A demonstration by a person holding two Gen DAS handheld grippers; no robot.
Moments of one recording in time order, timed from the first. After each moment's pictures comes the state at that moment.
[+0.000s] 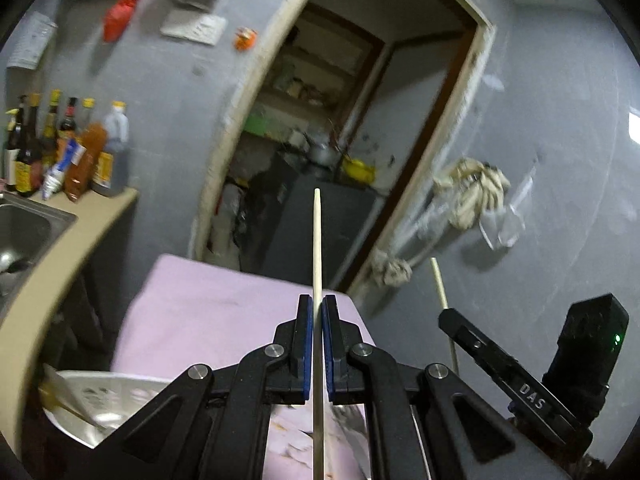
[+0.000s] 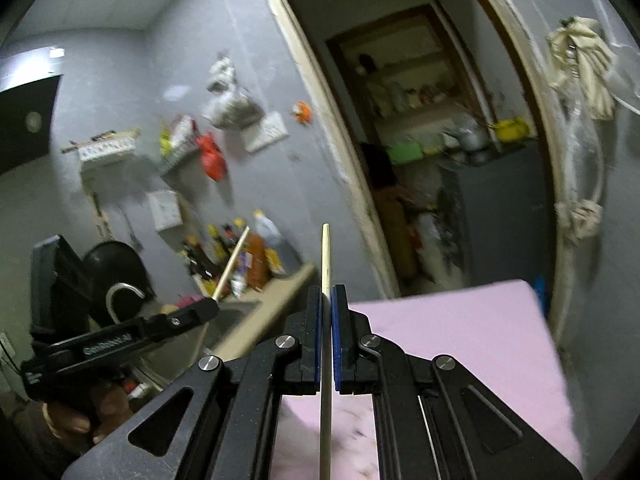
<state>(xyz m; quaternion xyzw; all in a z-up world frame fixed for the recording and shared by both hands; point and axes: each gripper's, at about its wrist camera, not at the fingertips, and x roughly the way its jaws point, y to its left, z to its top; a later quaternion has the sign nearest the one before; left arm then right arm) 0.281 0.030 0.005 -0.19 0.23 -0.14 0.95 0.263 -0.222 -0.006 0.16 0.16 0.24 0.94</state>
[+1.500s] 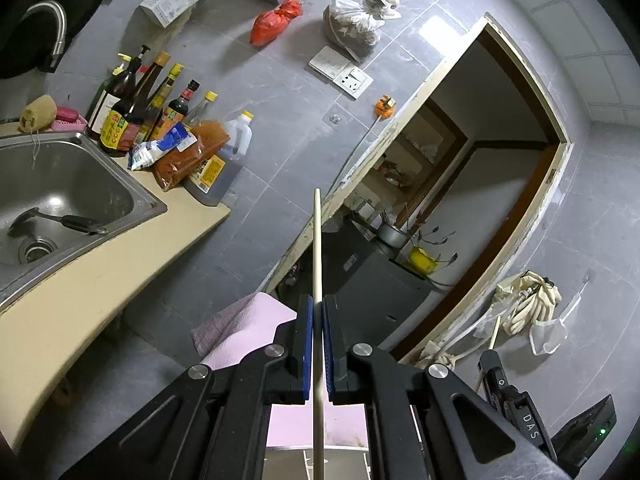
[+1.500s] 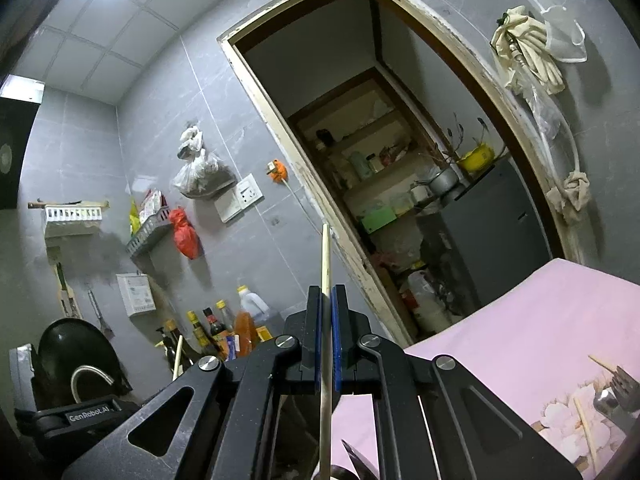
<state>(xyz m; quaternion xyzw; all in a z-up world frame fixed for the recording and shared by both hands) 0.292 0.169 -0.087 -0.32 0.13 -0.03 0.94 0.286 -0.116 -0.096 0.27 0.02 0.13 0.96</state>
